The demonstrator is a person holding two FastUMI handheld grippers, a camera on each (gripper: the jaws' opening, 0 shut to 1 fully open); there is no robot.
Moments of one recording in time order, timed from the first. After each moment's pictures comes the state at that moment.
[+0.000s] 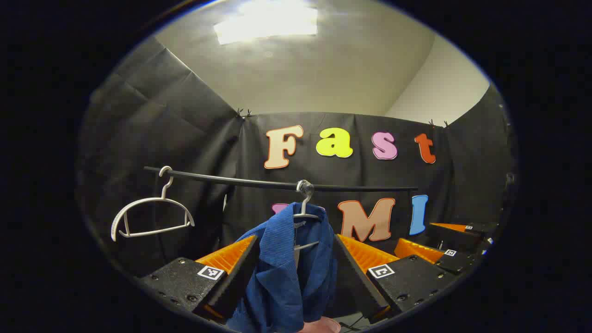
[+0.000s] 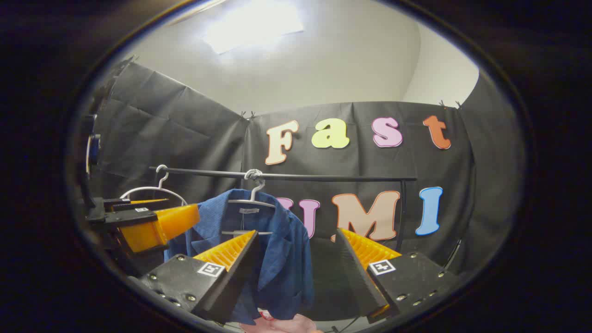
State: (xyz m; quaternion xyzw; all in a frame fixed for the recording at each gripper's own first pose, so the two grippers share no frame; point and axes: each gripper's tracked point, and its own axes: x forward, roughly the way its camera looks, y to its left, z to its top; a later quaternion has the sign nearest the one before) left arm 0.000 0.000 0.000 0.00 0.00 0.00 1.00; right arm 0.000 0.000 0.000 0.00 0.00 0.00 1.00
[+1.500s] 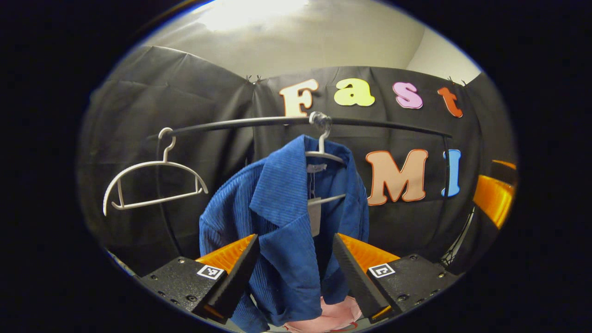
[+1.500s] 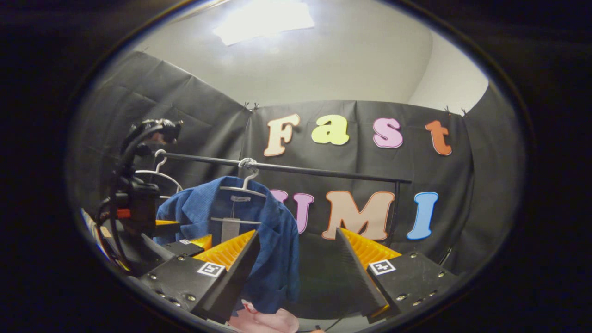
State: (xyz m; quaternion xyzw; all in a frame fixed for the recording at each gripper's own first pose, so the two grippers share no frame) left arm 0.032 0.014 -0.115 0.04 0.14 0.09 0.99; right arm -0.004 -0.028 -0.012 -0.04 0.02 0.00 1.00
